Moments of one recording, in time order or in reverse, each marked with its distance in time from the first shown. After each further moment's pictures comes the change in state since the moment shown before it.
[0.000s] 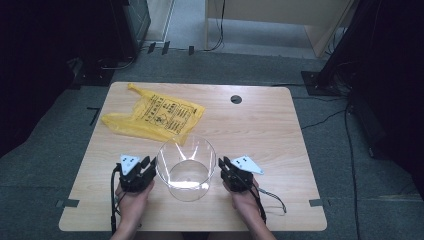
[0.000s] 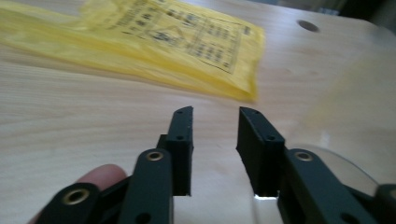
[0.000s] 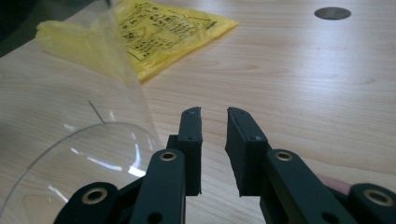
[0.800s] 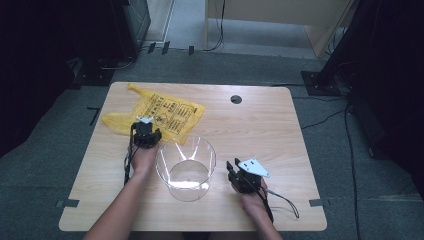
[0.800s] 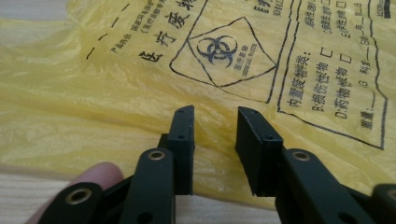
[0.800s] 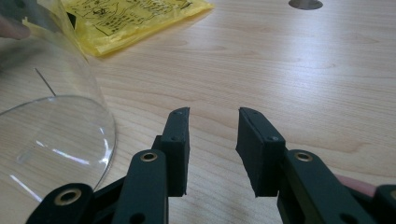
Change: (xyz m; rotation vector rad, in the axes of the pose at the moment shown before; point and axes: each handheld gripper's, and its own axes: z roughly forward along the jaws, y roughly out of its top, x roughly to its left) left arm 0.016 0.048 0.145 0.197 0.185 0.098; right arm -0.026 -0.018 0.001 0.016 -0.055 -0.064
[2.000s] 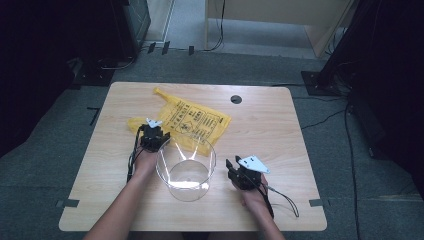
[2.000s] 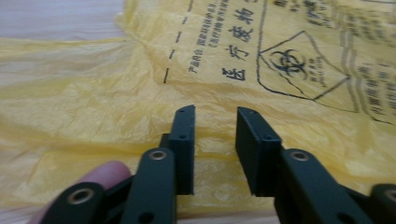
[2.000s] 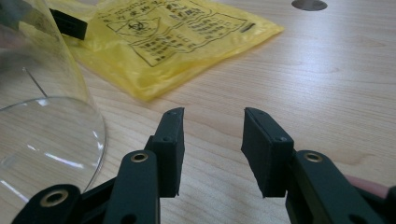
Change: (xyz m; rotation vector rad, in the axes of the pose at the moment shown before) left arm -0.018 -0.007 -0.007 0.018 -0.238 0.088; right arm -0.007 0.002 0.009 0.002 0.015 -0.012
